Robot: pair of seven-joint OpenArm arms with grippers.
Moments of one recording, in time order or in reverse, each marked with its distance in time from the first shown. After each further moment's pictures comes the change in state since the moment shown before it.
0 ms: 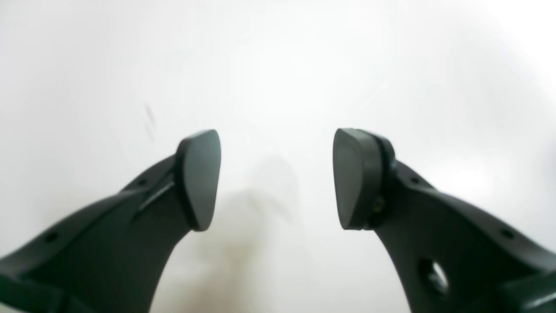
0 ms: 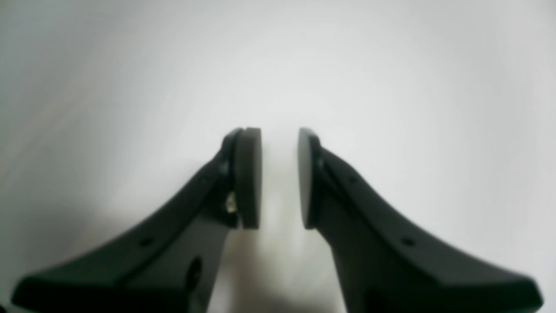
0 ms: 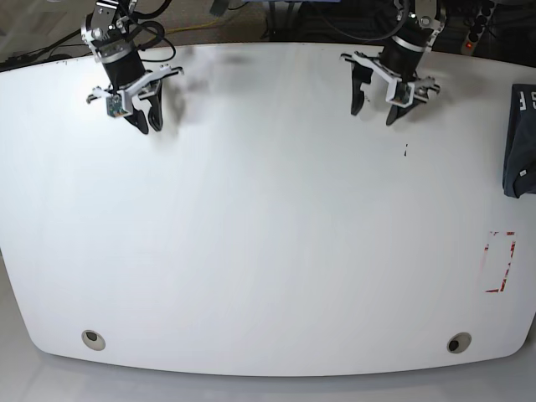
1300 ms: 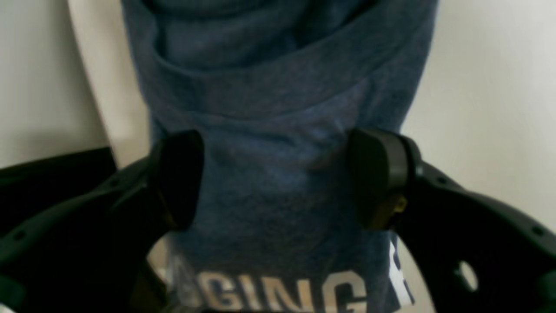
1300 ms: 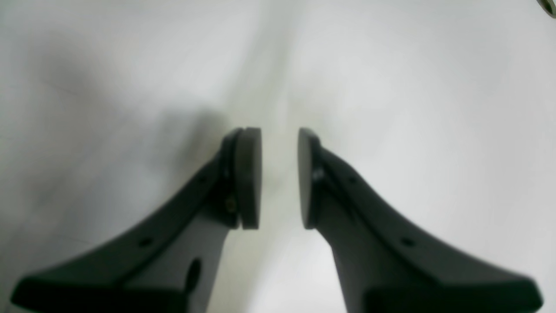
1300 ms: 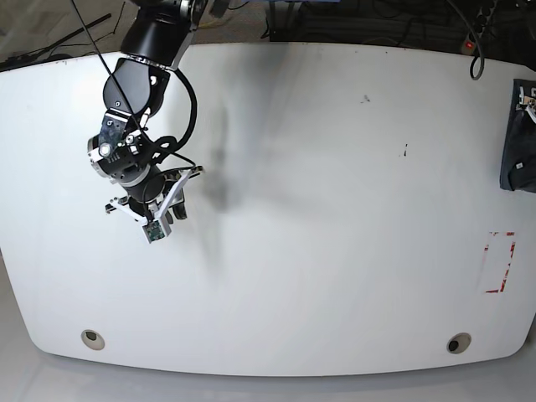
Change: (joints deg) left arm -29.7 -37.0 -26.3 -34.2 -8.1 -20.7 32.3; right arm 39.0 -5.2 -5.8 -2.0 -6.7 5.2 -45.5
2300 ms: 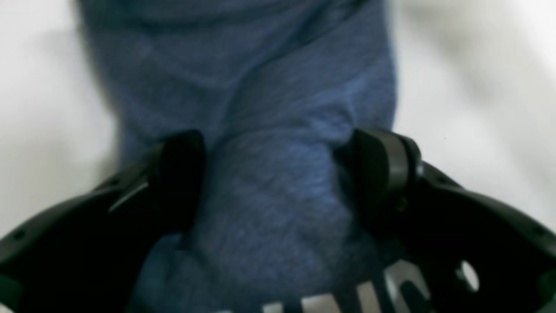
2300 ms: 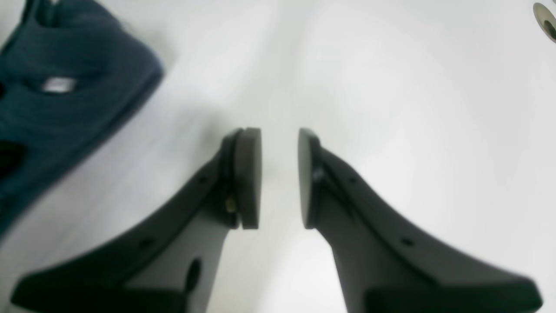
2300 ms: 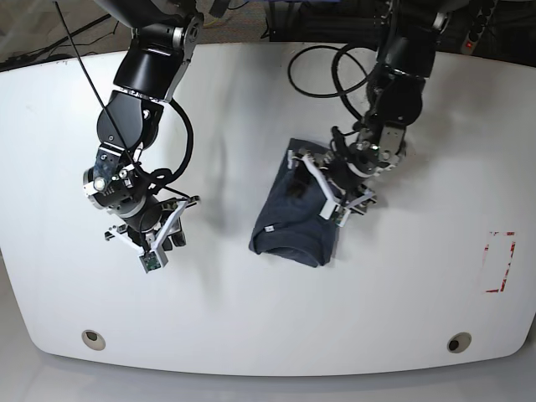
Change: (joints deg) left arm -18.2 31.8 47.2 1.9 -4.0 23.5 -9.8; right arm 9.1 1.9 0.3 -8.8 0.8 0.0 -0.2
